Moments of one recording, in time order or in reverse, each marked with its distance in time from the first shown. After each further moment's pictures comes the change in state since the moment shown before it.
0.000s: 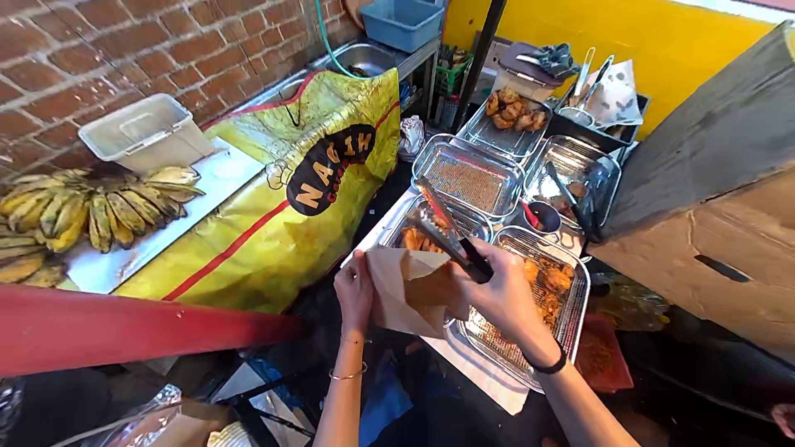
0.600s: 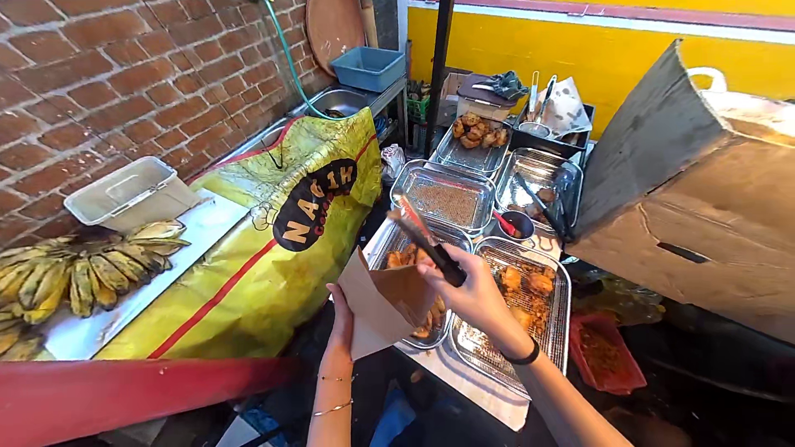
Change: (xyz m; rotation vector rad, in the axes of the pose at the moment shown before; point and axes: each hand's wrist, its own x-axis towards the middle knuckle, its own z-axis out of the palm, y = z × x) left_hand -0.009 0.011 0.006 -0.702 -0.420 -0.299; right_hand 0.009 0.009 -0.015 0.262 -0.048 0.080
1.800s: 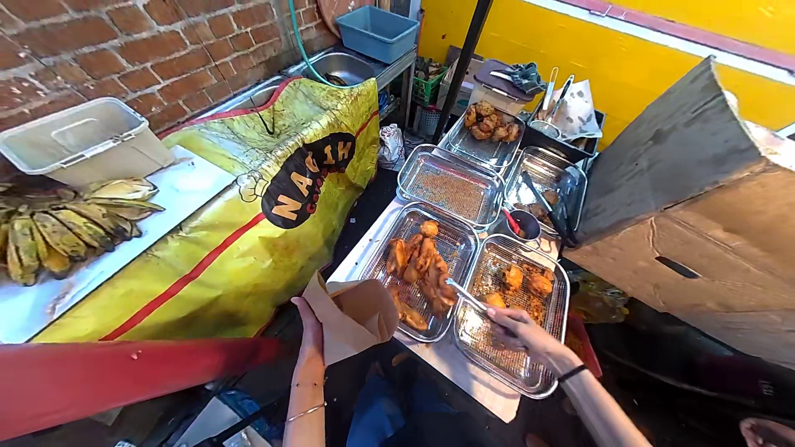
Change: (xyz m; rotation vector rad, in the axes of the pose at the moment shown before) left_hand 0.016 -0.013 -0.099 0.031 0.292 0.033; right_hand -0.073 0.173 -0.051 0.404 -0.340 0.816
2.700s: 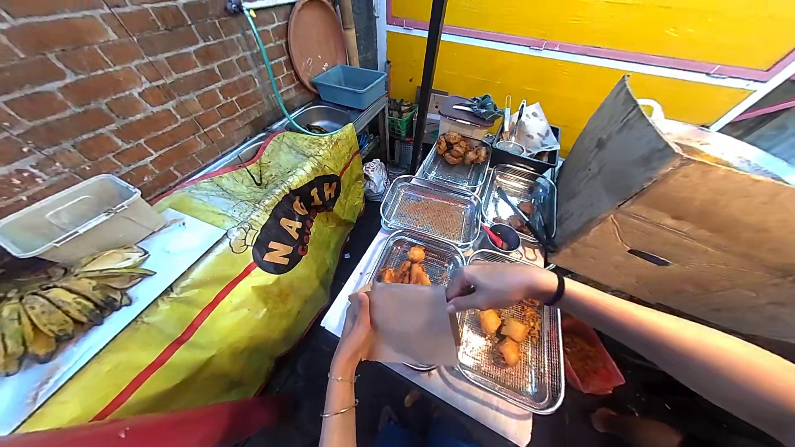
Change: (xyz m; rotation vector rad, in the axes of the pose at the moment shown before) left_hand -0.003 0.006 0.095 0.438 -0.380 0.138; right_hand -0.027 -0.232 0.072 -1.231 -0.473 -0.272
